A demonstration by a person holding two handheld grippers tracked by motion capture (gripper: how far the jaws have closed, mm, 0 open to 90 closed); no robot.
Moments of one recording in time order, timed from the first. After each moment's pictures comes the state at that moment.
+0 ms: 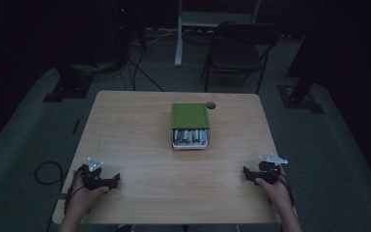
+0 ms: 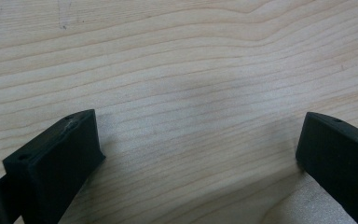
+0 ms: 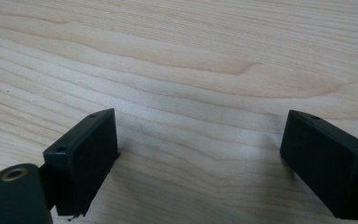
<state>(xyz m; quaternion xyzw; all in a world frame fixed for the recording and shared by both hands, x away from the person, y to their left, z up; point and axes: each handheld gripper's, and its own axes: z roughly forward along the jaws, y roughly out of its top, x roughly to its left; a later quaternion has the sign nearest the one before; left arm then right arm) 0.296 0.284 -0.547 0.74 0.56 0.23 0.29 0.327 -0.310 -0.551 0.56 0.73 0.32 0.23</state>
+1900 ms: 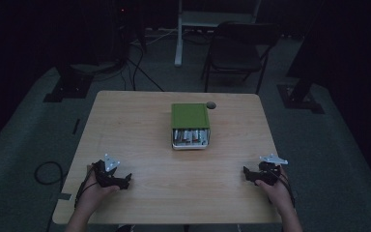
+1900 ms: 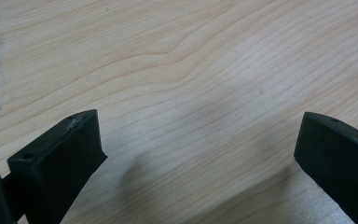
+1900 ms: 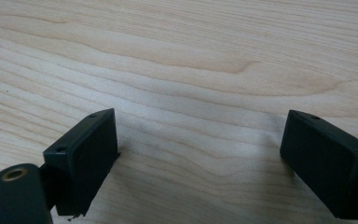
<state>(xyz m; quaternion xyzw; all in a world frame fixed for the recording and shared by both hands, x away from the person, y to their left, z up) 0.304 0.243 -0.536 0.80 0.46 0.25 0.28 0.325 -0.310 -0.551 0.56 0.73 0.32 0.23</state>
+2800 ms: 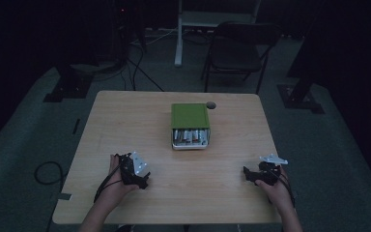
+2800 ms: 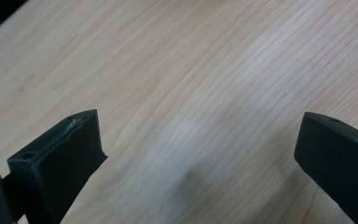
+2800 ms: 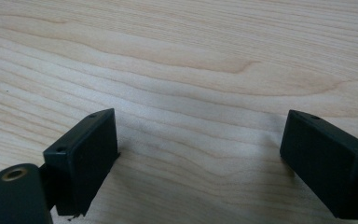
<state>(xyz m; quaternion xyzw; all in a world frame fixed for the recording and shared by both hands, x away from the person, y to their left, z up) 0.311 0.169 -0.523 0.86 0.32 0.32 0.24 0.325 -0.310 -0.551 0.56 0.73 0.32 0.23</state>
